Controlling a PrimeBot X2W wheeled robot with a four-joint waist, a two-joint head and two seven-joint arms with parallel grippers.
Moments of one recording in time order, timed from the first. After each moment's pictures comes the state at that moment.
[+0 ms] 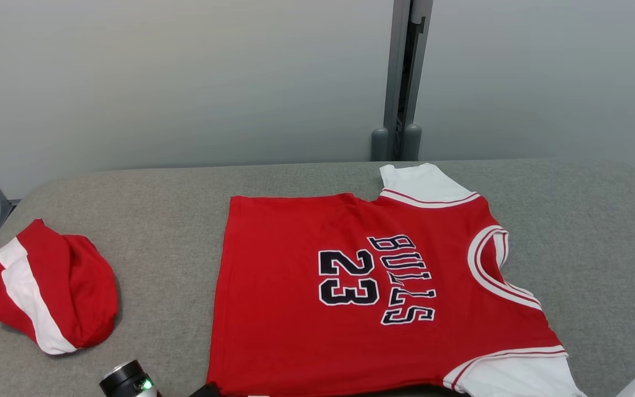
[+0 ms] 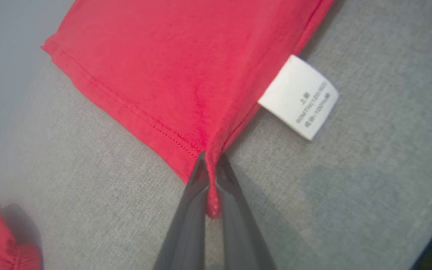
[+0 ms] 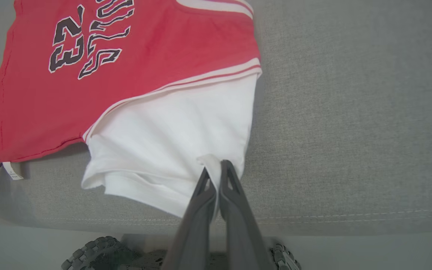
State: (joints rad) left arm -0.34 0.33 -0.95 0.84 -0.10 -0.12 -0.20; right arm 0.22 -0.10 -0.22 -0.16 0.47 0.13 0.96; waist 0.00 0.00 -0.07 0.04
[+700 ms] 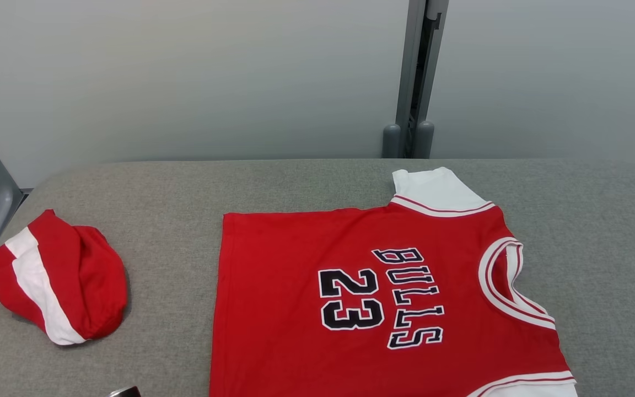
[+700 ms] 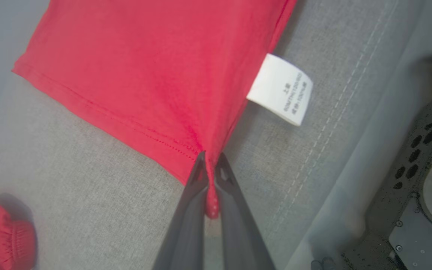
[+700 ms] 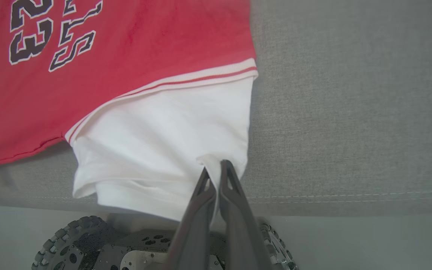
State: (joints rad) left arm -0.17 0.61 -0.98 0.24 -0.17 -0.12 0.09; right arm 0.28 -0.13 -0.21 -0.17 0.46 0.13 0.98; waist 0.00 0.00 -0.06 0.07
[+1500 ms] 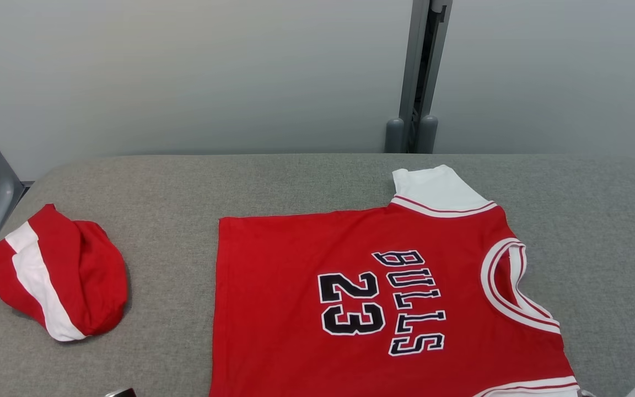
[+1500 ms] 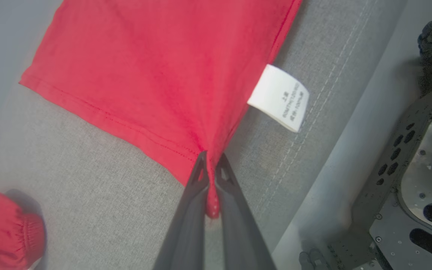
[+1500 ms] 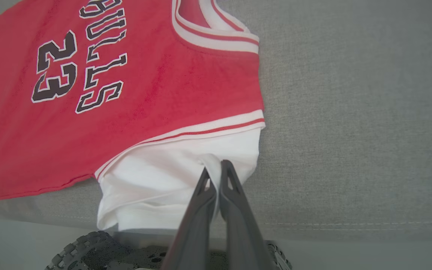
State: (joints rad) left arm -0.13 0.71 -0.98 0.01 -0.21 -0.08 0.21; right arm 0.26 -0.13 -0.23 -0.19 0.48 0.13 0.97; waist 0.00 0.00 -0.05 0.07
